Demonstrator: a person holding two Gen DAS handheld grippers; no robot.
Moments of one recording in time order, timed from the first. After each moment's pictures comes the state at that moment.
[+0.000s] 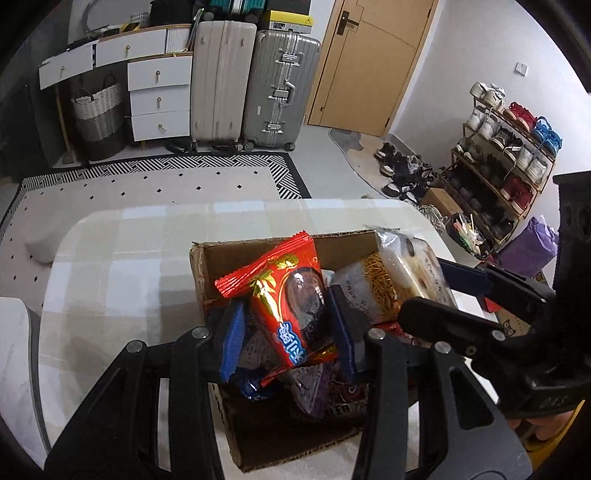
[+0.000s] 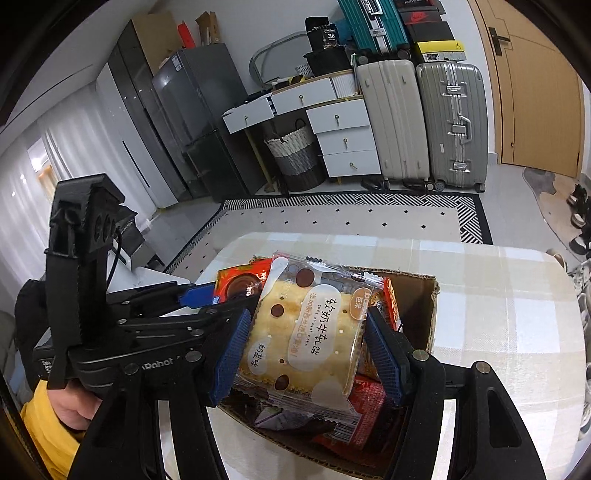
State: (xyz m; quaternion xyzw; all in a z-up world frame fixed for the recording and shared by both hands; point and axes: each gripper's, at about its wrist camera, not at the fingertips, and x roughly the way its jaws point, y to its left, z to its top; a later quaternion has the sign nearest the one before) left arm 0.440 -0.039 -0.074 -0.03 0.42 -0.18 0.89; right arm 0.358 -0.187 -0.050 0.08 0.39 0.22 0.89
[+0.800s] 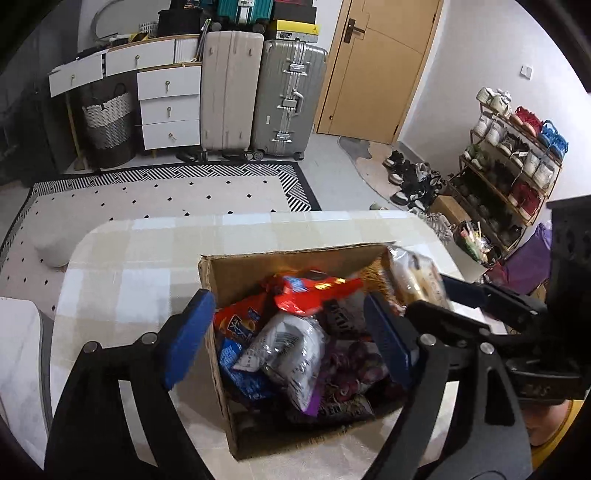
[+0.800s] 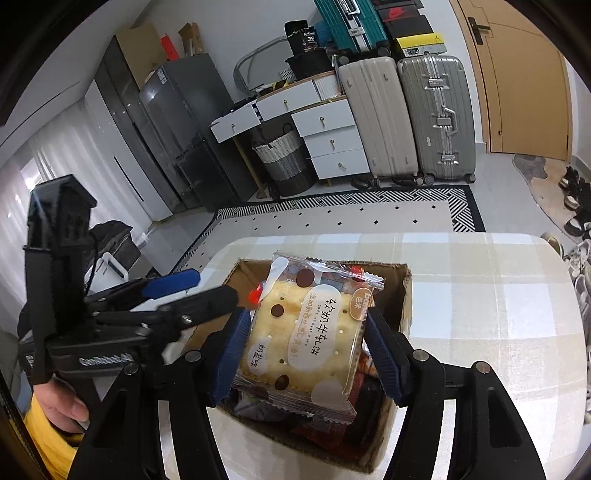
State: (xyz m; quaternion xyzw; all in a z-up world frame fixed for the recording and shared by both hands) left arm 0.439 -0.046 -0.070 -0.03 0.40 -0.16 0.90; right arm 0.354 -0.211 -0.059 0.11 0.39 0.20 0.89
